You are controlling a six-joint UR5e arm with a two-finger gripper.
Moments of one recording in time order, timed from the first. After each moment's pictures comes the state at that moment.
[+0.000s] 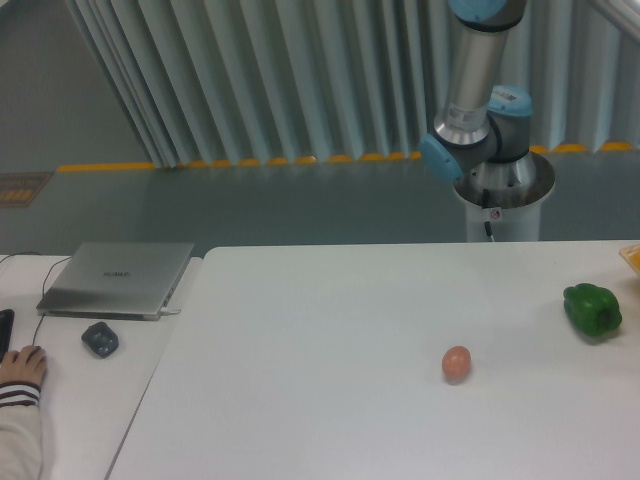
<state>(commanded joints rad) 2.88 -1.77 -1.70 -1.16 1.53 2.45</state>
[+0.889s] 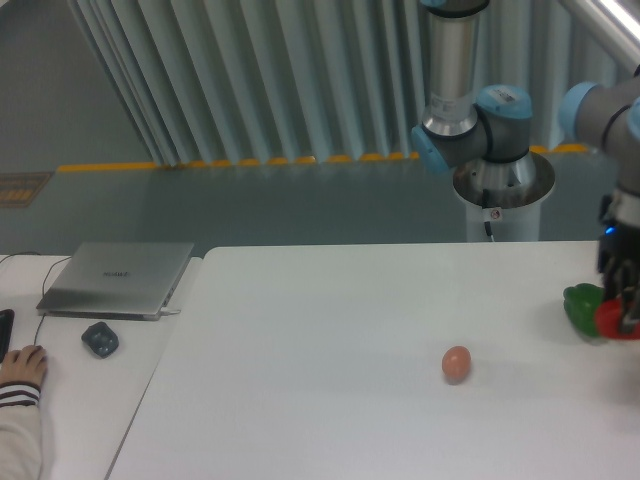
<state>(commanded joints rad) 2.49 -1.86 -1.68 -1.03 1.41 1.63</state>
